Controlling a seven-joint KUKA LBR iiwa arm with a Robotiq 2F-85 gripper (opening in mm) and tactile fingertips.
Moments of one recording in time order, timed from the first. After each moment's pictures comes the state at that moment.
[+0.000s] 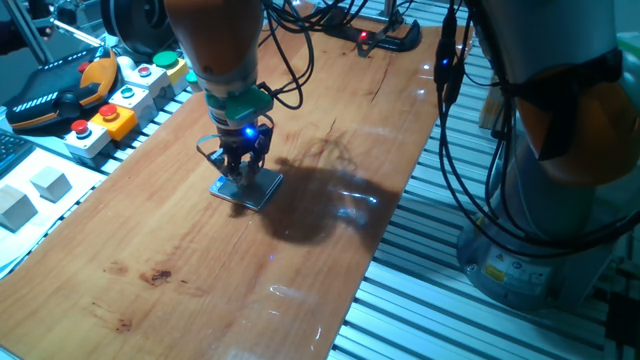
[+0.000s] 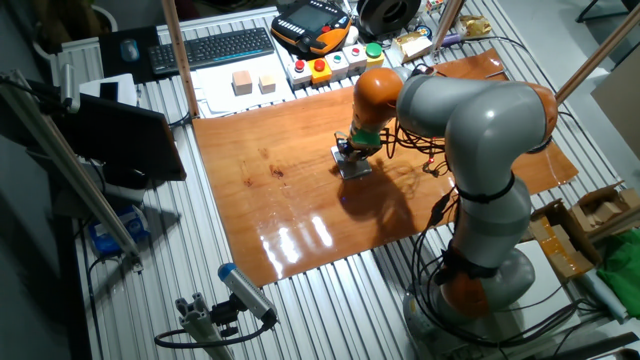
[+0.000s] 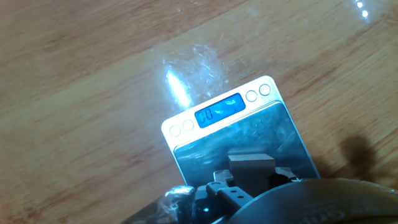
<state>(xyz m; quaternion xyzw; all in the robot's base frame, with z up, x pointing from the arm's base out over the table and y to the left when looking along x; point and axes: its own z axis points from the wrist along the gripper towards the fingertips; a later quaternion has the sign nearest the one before) 0.537 0.071 0.057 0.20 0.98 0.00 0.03</state>
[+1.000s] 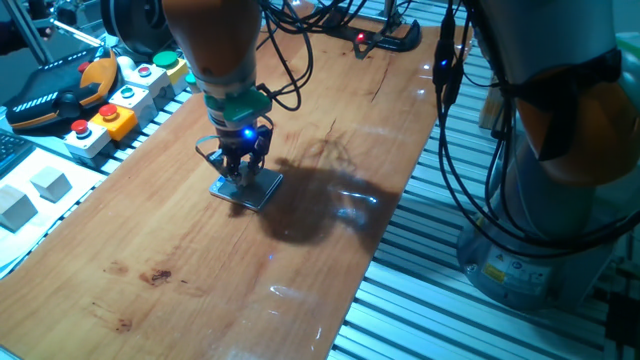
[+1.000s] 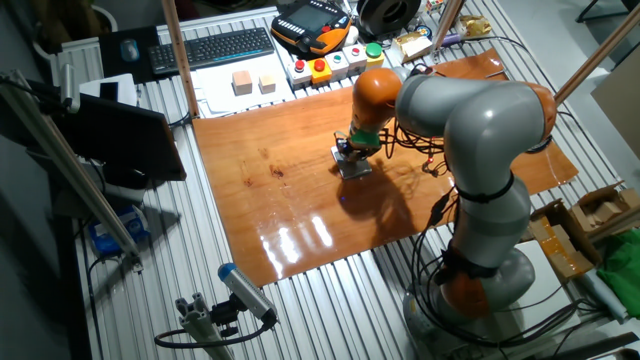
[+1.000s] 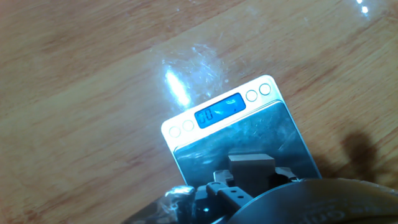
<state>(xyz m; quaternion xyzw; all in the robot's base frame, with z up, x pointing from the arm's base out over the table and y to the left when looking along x) 0.537 0.072 0.056 0.21 0.98 0.00 0.03</state>
